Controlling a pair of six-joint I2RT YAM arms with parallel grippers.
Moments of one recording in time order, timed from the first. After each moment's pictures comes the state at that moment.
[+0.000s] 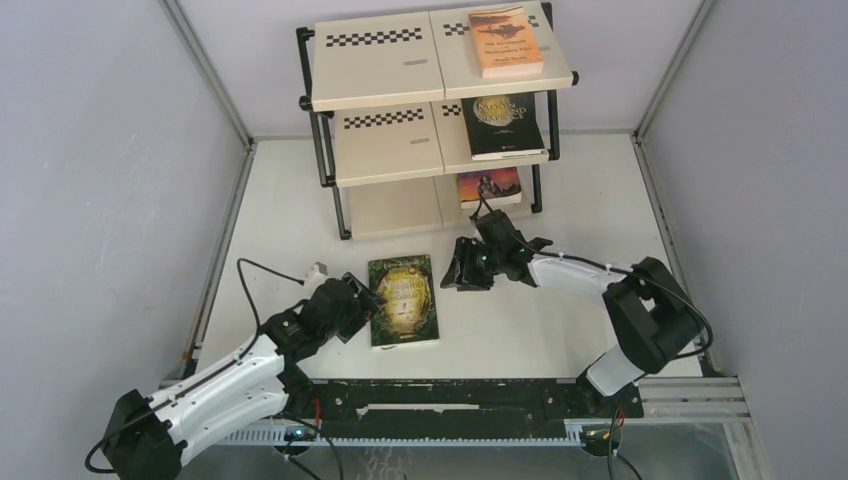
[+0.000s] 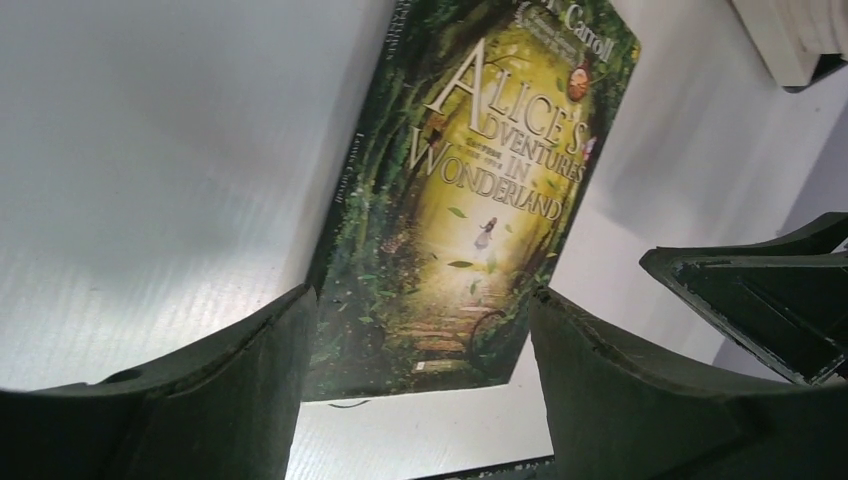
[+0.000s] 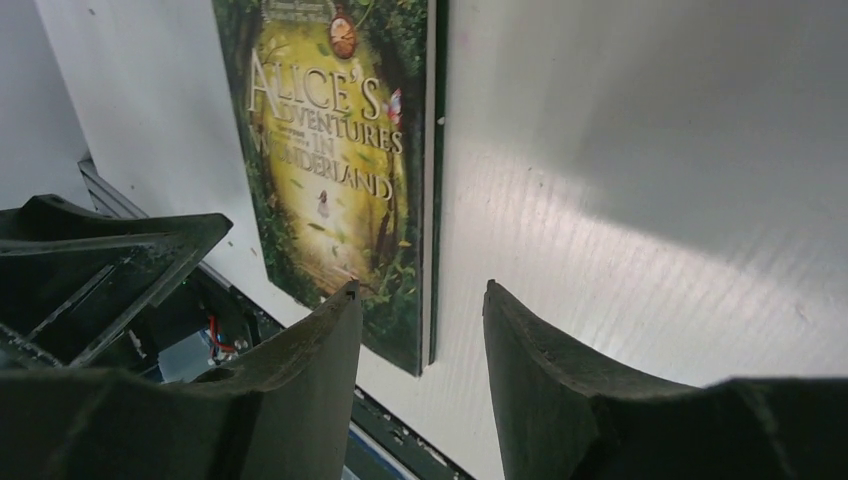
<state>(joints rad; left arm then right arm) -0.72 0.74 0.36 -0.43 -0.25 -1.33 0.64 1.54 0.86 -0.22 -0.34 0.75</state>
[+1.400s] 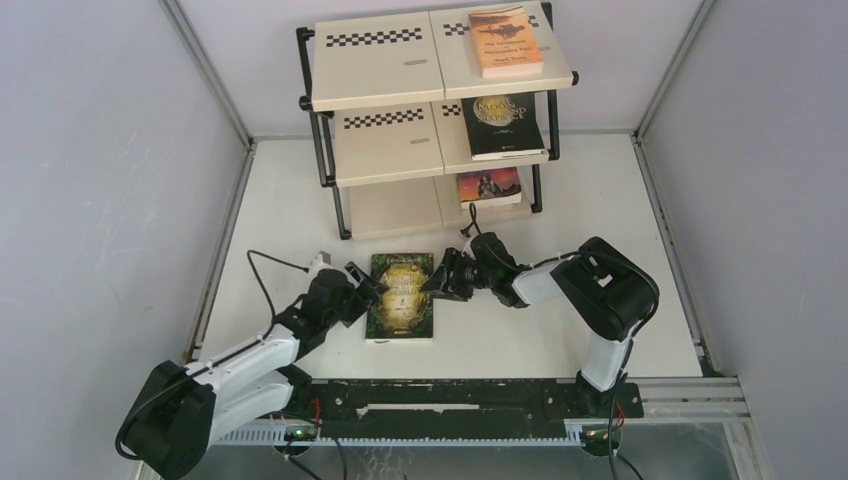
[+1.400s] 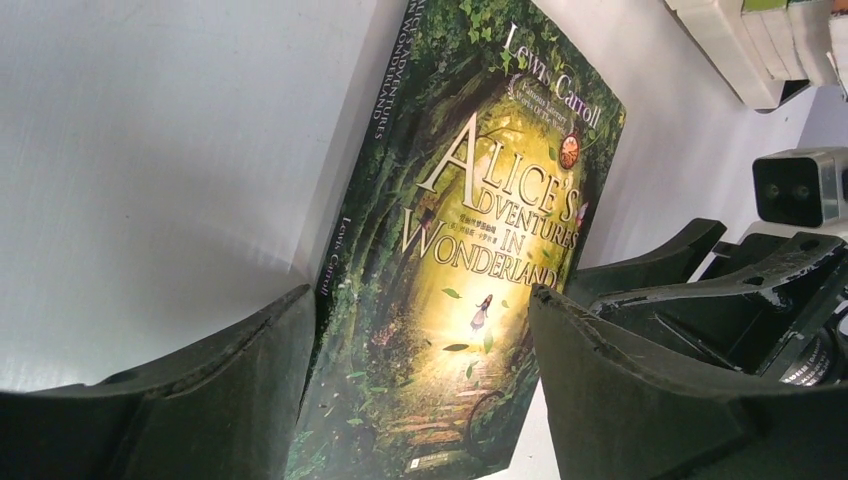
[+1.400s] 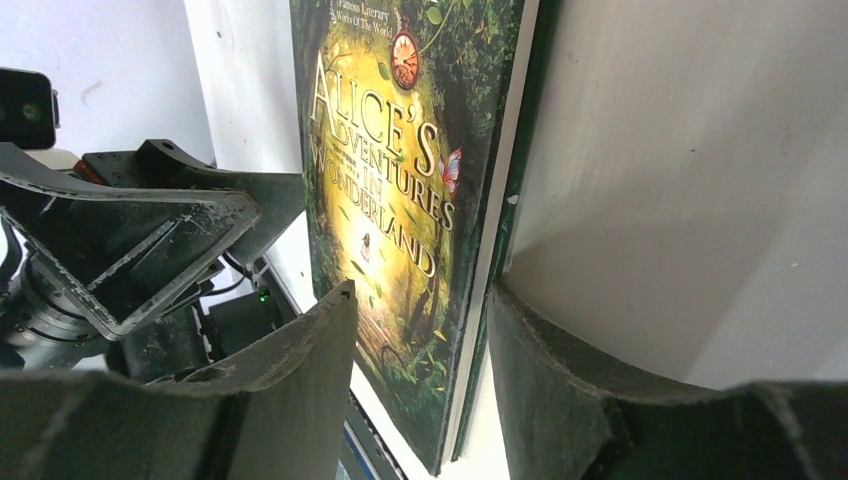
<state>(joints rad) -0.55 0.98 0.24 0.03 -0.10 -1.14 0.69 1.80 0.68 0.48 -0.47 0.99</state>
